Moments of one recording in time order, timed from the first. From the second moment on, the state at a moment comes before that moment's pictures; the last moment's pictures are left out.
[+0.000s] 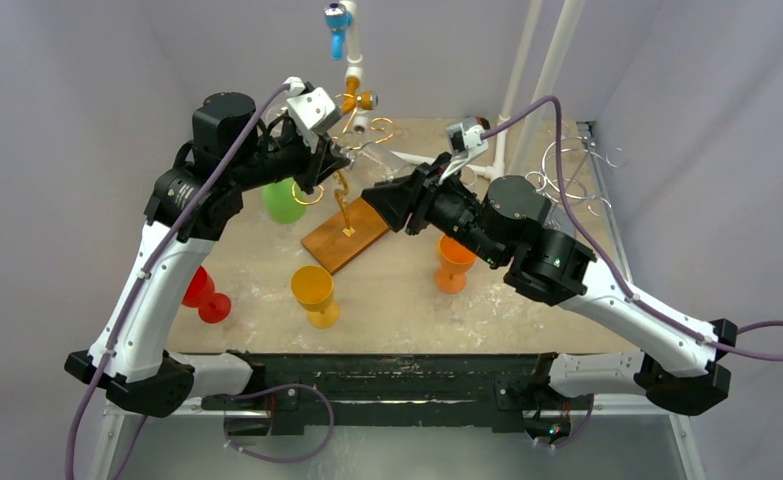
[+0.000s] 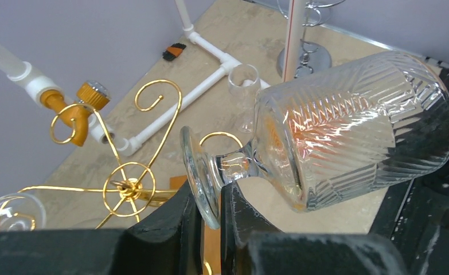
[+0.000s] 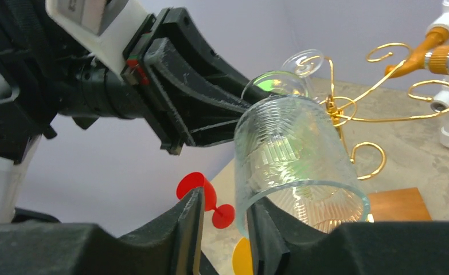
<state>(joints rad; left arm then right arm) -0.47 1.28 1.78 -0.78 0.42 0.23 1.08 1.17 1.45 -0.20 0.23 0.46</state>
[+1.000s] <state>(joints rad) -0.47 1.07 1.65 -0.72 0.44 0.87 1.08 1.20 1.81 -0.66 0.17 0.46</state>
